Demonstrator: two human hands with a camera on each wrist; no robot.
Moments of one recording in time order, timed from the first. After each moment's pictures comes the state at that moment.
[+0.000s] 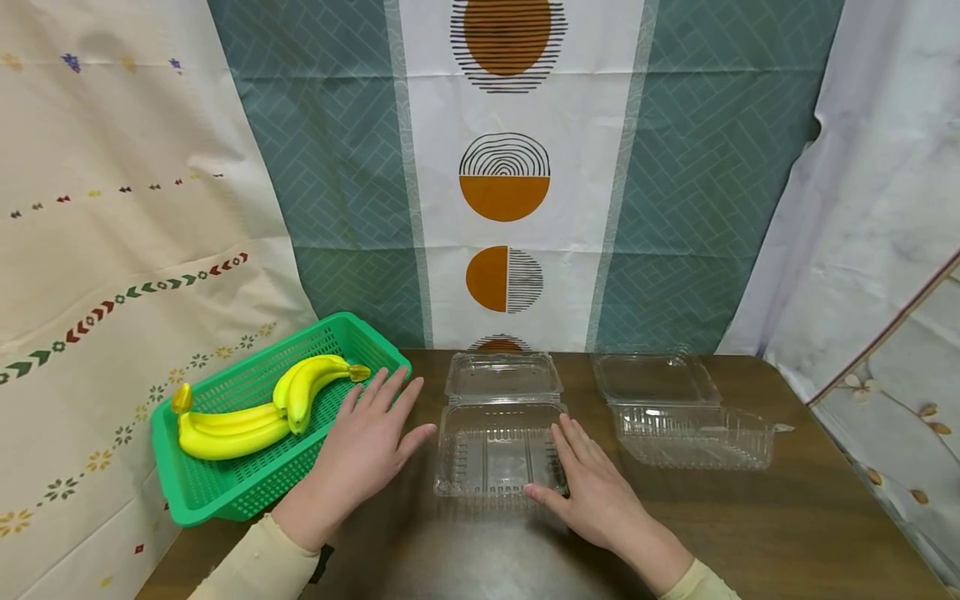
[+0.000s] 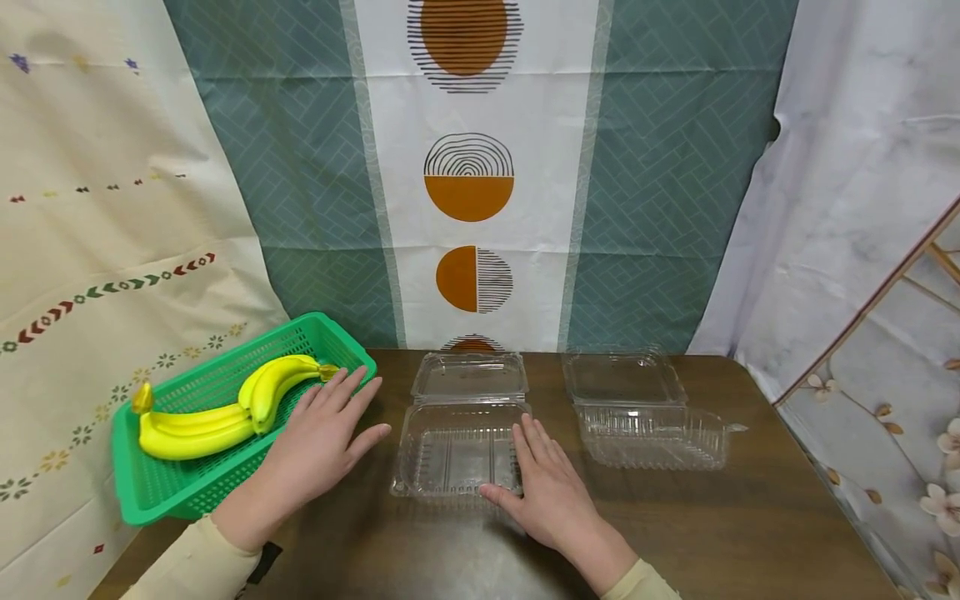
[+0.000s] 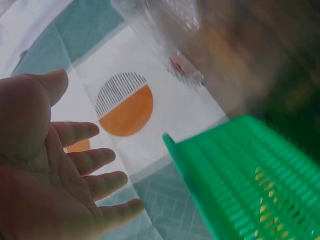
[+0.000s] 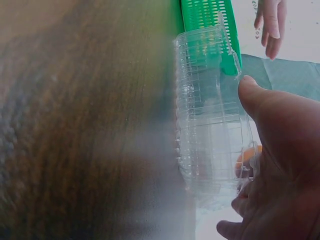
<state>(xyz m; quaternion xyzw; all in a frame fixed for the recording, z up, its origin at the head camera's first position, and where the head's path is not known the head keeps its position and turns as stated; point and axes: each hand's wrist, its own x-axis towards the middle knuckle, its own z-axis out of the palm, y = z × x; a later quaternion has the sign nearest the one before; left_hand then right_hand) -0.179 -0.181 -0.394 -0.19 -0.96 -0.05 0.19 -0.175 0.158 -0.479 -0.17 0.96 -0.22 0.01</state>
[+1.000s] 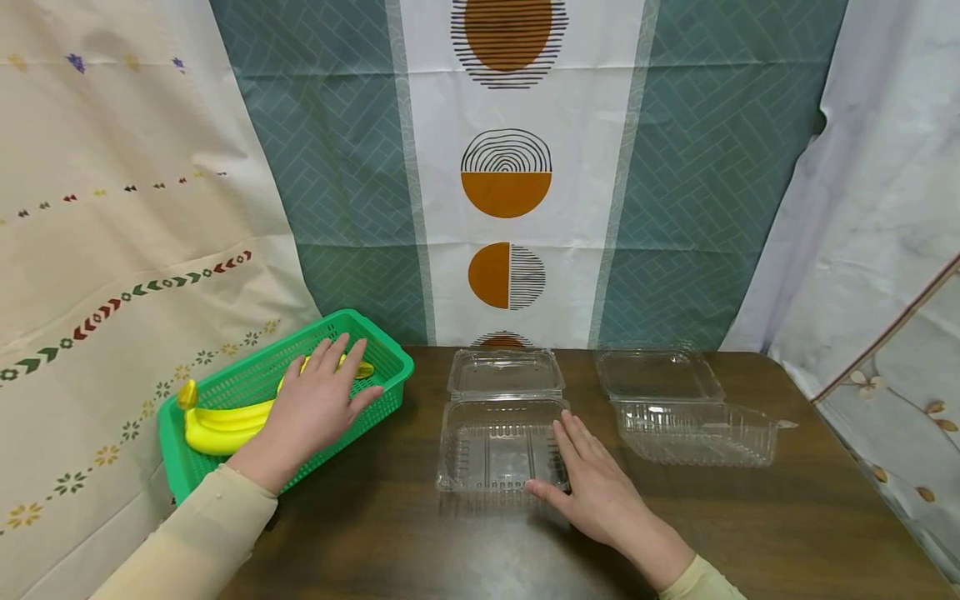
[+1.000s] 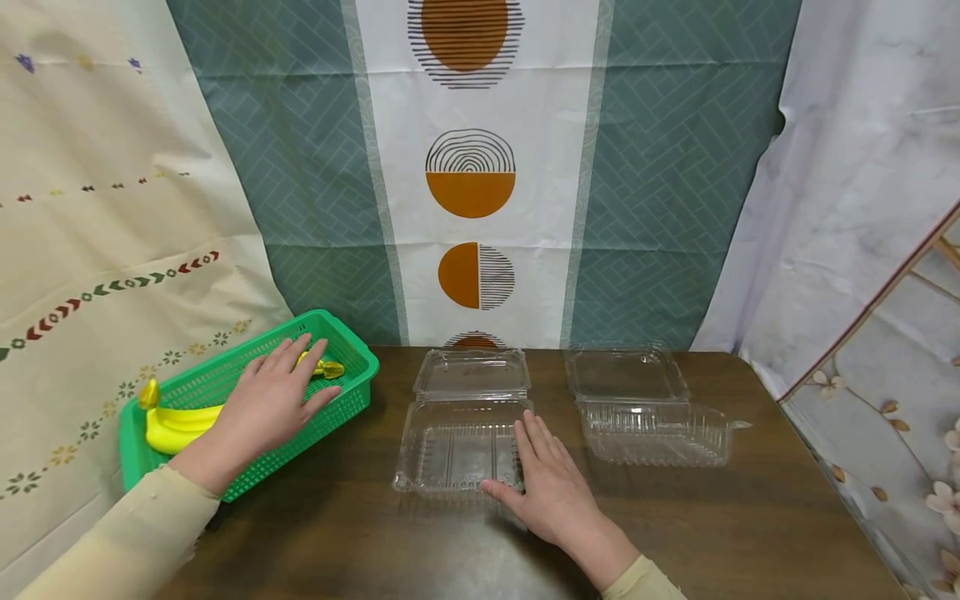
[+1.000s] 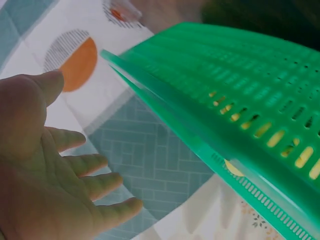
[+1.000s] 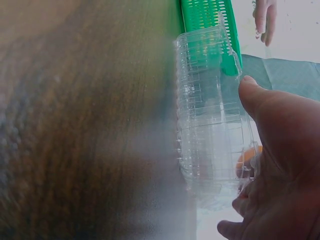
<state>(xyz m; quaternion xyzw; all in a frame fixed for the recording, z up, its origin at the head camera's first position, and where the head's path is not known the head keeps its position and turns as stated) -0.209 -0.247 -0.363 -0.13 -0.98 0.01 0.16 -0.174 0.158 -0.477 -0.17 0.96 -0.24 0.01</state>
